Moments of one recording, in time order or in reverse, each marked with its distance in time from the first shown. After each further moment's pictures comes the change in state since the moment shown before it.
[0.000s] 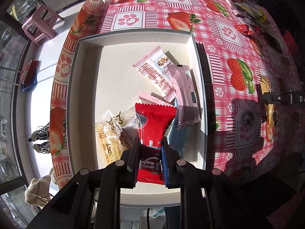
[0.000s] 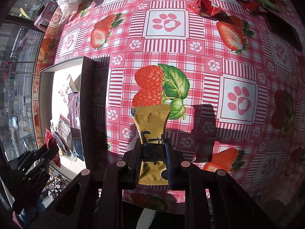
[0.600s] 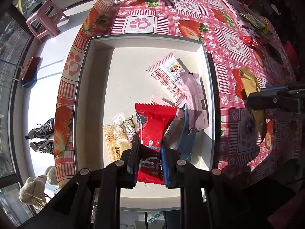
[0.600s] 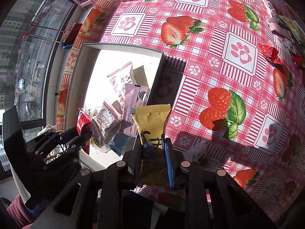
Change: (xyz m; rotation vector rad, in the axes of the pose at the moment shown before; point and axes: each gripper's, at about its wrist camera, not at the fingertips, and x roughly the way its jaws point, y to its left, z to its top) left arm -0.002 0.026 -0.002 -0.043 -0.037 -0.030; right arm -0.011 0.101 0.013 -0.262 0.050 0.049
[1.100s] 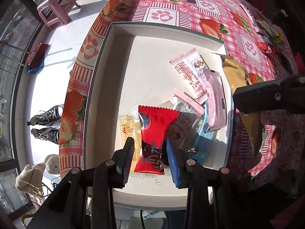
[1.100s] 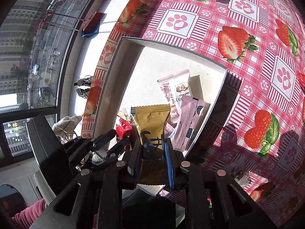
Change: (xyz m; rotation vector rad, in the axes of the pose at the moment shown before) left arm 0.010 0.023 -0.005 -0.078 0.032 0.032; right arm 0.015 0.063 0.025 -0.090 0.067 0.109
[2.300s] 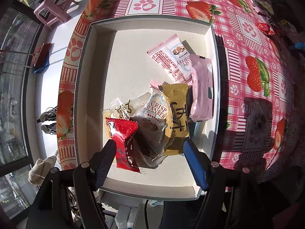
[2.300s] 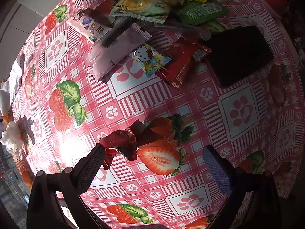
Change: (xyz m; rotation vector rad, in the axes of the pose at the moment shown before) left arm -0.004 -0.065 0.005 0.041 0.123 0.112; right arm -0.094 -0.360 0.035 0.905 -0.249 -0.248
